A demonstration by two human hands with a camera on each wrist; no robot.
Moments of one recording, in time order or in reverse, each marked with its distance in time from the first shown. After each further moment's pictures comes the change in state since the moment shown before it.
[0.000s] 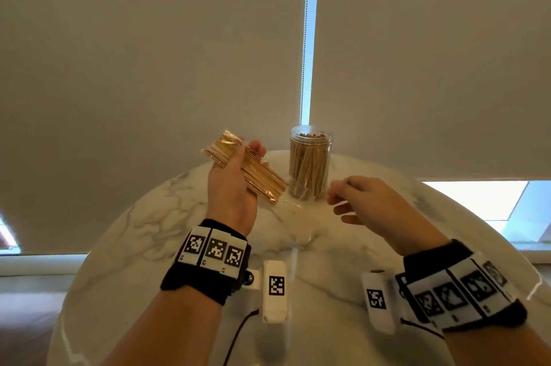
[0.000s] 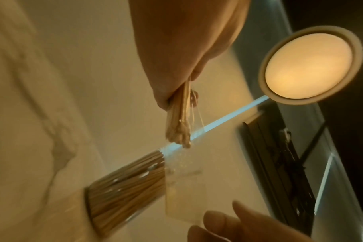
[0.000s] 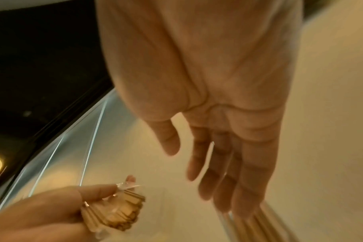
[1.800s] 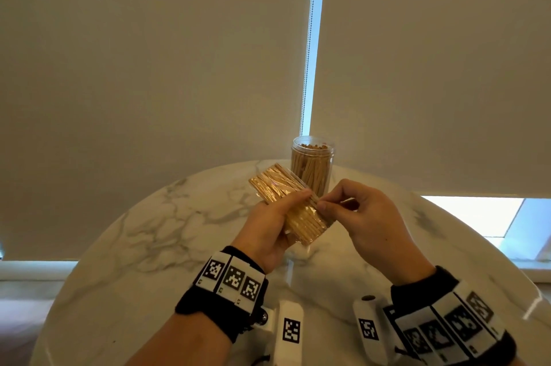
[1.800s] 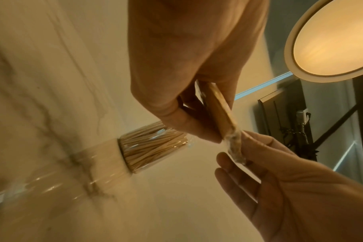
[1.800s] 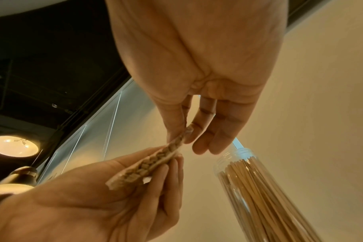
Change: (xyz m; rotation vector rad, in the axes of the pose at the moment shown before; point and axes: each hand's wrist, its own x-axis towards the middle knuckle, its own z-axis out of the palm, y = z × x) left_hand -0.019 -0.043 0.000 0.260 -0.247 -0.377; right_hand 0.003 0.010 0.018 -0.064 0.171 -0.436
